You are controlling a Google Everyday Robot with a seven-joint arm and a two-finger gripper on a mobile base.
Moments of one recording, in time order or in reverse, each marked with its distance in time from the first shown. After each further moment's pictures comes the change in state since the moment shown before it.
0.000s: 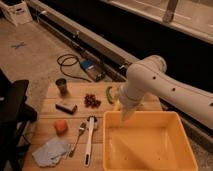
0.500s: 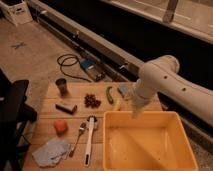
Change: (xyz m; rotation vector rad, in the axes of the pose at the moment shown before) arm 0.031 0.004 -0.002 0.002 0.027 0.079
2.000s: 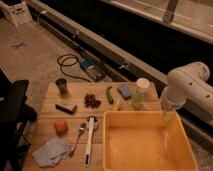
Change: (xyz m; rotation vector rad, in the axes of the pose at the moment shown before) arm 0.185 0.062 -0.003 -0.024 0.257 0.408
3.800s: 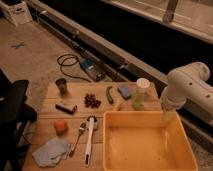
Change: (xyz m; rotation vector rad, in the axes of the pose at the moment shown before) arm 0.000 0.000 0.000 0.000 0.000 0.000
